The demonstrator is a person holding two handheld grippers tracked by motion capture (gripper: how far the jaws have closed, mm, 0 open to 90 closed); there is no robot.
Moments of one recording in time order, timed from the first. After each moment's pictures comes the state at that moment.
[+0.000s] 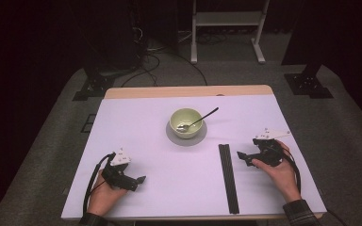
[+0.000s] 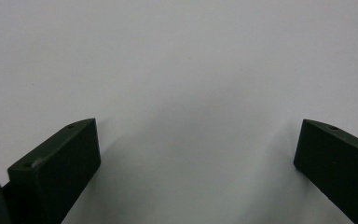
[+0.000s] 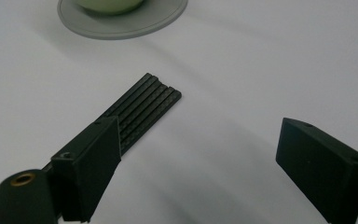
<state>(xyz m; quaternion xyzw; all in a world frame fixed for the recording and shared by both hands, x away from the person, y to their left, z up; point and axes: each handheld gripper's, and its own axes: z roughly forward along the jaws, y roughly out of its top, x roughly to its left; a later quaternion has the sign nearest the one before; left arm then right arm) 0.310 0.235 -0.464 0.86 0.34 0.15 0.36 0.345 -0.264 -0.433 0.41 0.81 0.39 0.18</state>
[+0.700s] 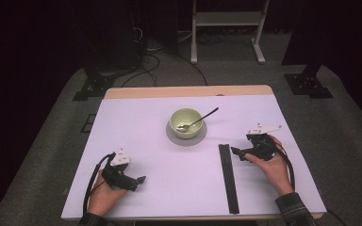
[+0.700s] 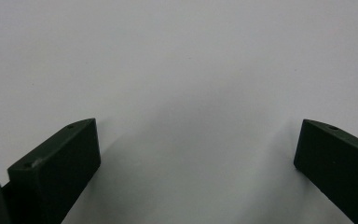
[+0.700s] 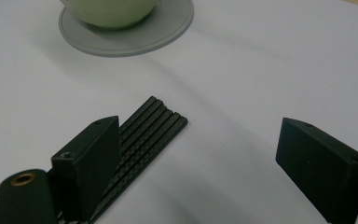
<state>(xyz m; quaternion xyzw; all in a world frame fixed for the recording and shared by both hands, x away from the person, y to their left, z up) 0.310 0.235 -0.464 0.86 0.34 0.15 0.36 0.362 -0.247 -0.429 0.40 0.81 0.39 0.18</state>
